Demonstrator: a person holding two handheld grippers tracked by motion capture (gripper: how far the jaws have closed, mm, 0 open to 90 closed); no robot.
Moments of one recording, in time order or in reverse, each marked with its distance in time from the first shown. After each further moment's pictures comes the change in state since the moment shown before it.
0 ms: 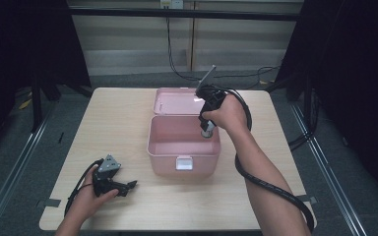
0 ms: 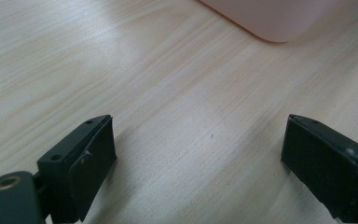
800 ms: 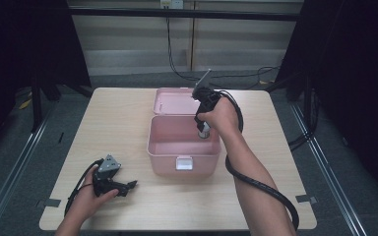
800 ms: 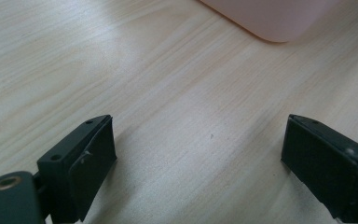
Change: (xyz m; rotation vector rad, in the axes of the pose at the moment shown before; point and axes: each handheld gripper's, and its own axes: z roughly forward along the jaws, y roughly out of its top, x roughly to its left) left arm 0.000 0.000 0.000 0.001 0.001 0.000; right arm 0.000 0.013 0.022 0.009 -0.013 0.044
